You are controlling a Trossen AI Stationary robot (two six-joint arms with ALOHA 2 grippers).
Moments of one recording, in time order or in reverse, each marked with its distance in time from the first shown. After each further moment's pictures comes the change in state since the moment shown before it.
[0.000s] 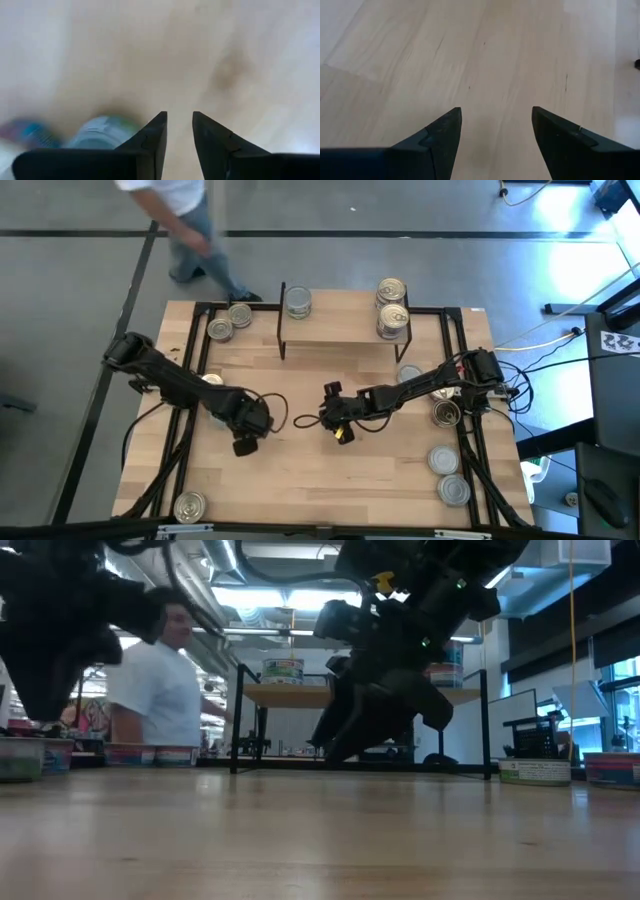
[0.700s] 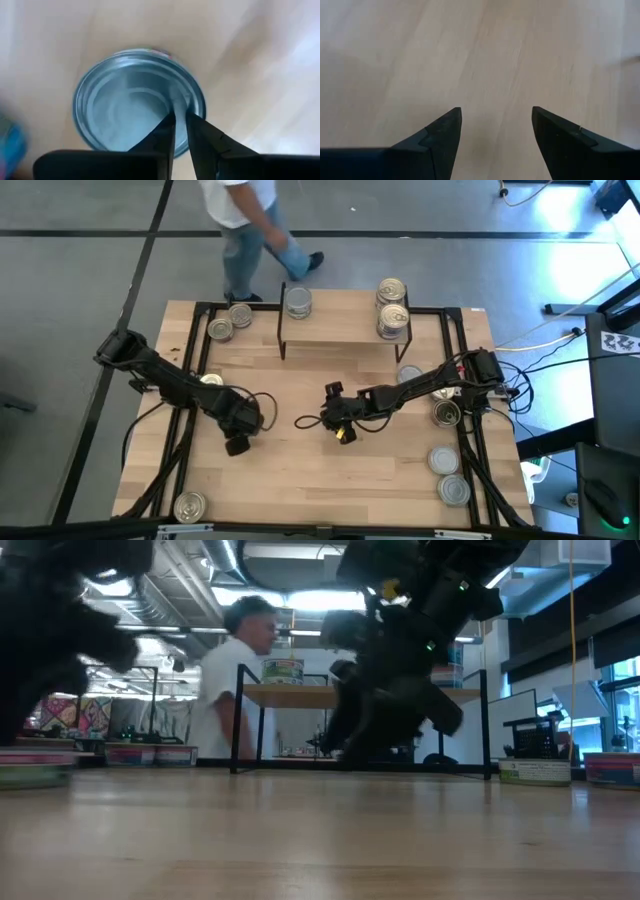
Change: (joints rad) left arm 0.000 -0.047 -0.192 0.185 0.099 -0.065; right arm 0.003 -0.001 0.000 -0.054 0.006 -0.012
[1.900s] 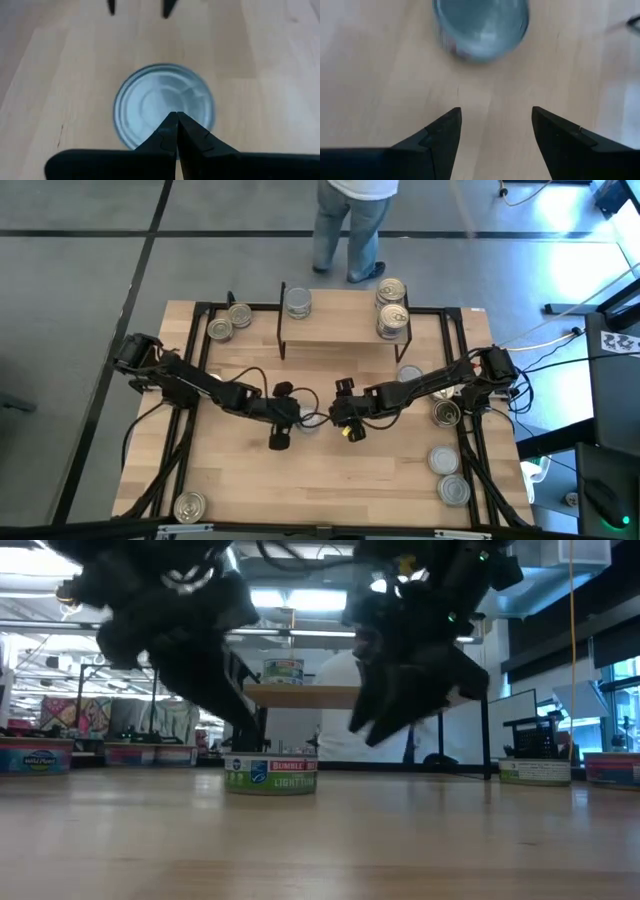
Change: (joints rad) left arm 0.137 0.135 -0.045 0.927 -0.291 0.632; right arm 0.012 -0.101 0.000 -0.167 0.030 0.091
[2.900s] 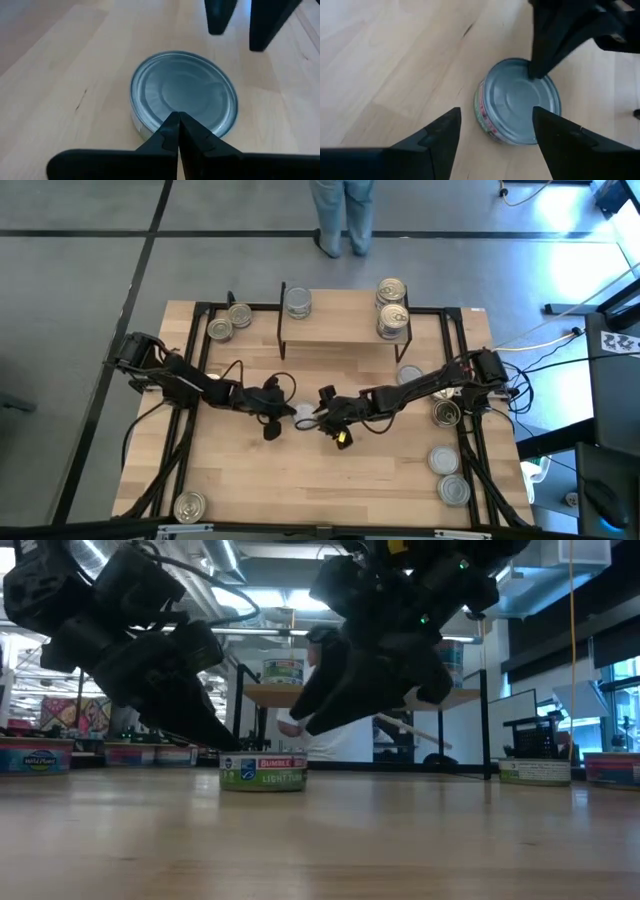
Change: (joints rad) left arm 0.080 0.006 -0.346 0.553 0.026 -0.155; right arm 0.013 0.078 0.000 0.323 -0.132 -0.161
